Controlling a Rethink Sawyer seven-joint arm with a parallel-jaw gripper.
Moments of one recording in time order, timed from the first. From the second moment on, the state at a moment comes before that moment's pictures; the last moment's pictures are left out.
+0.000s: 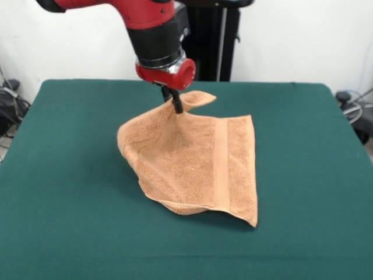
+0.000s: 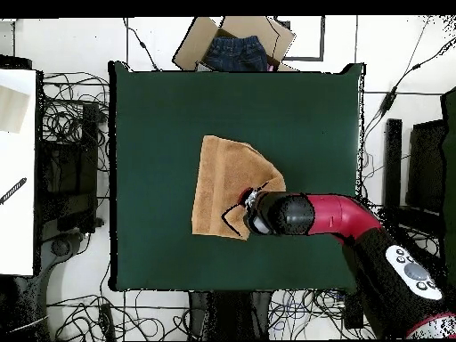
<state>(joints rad) -0.86 -0.63 0.59 1.90 -0.50 0.60 2.35</state>
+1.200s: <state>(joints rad) -0.92 -0.71 0.63 1.88 -0.50 0.84 2.09</state>
